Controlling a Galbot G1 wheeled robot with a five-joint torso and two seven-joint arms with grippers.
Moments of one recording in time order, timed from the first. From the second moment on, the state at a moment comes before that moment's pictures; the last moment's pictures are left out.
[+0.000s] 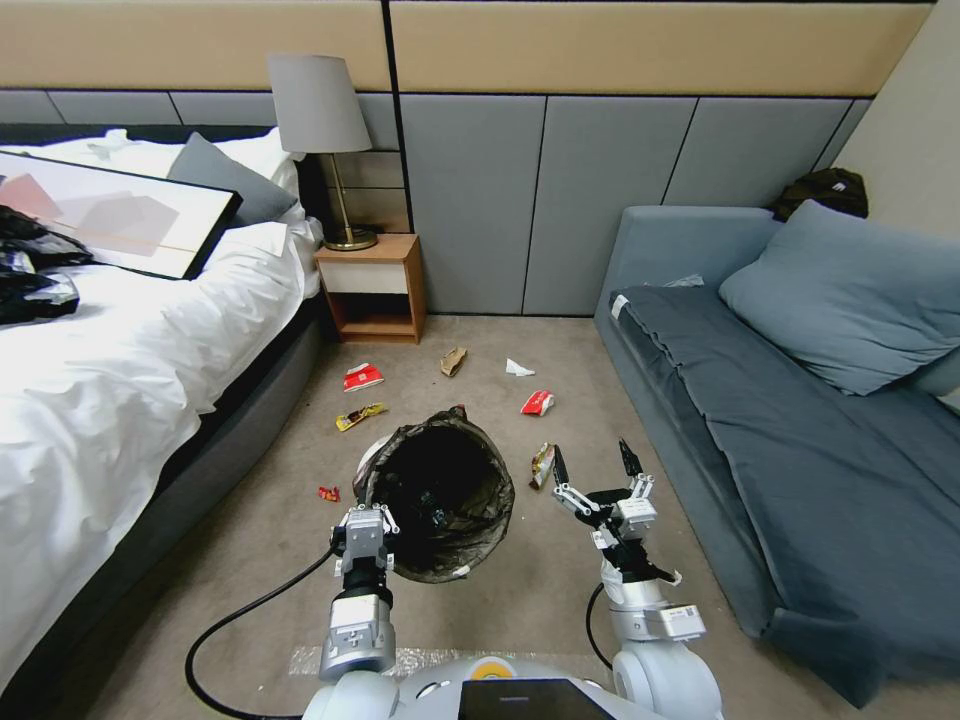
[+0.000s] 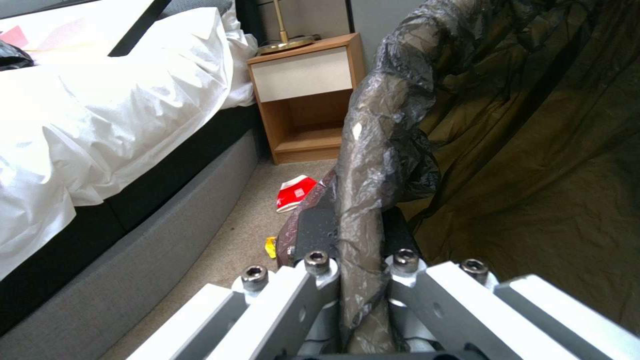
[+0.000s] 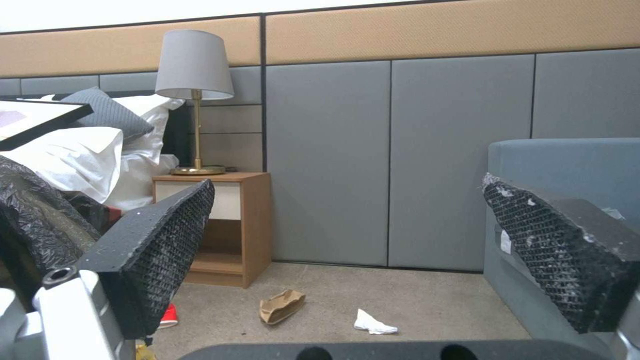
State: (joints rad) left arm 1.90 -1.55 -0.21 -2.44 0.35 0.19 -0.38; right arm -1.79 1.61 0.45 2.27 -0.05 0.37 -0.11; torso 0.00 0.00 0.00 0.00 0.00
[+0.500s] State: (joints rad) left arm 1.90 -1.55 -0.21 -2.44 0.35 0.19 -0.38; right arm -1.79 1.61 0.45 2.27 -0.05 0.37 -0.11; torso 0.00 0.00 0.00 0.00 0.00
